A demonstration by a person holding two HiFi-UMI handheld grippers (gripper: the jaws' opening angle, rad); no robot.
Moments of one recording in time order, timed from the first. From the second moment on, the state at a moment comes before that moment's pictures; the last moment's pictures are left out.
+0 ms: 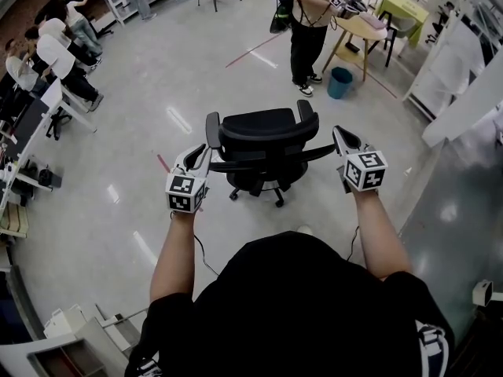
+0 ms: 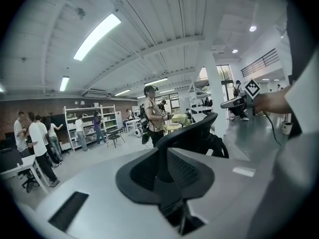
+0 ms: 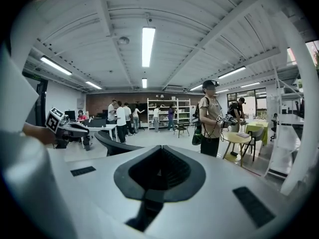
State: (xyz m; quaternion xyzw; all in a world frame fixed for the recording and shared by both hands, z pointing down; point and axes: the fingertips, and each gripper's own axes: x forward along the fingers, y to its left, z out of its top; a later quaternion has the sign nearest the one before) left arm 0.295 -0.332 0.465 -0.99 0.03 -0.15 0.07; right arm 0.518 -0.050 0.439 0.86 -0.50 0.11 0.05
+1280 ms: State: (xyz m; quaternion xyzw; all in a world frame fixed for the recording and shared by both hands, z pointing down) left arm 0.327 -0.299 0.615 -0.88 -0.12 -0.42 0.21; right arm 0.523 -0.078 0.576 0.66 -0.65 0.20 0.31
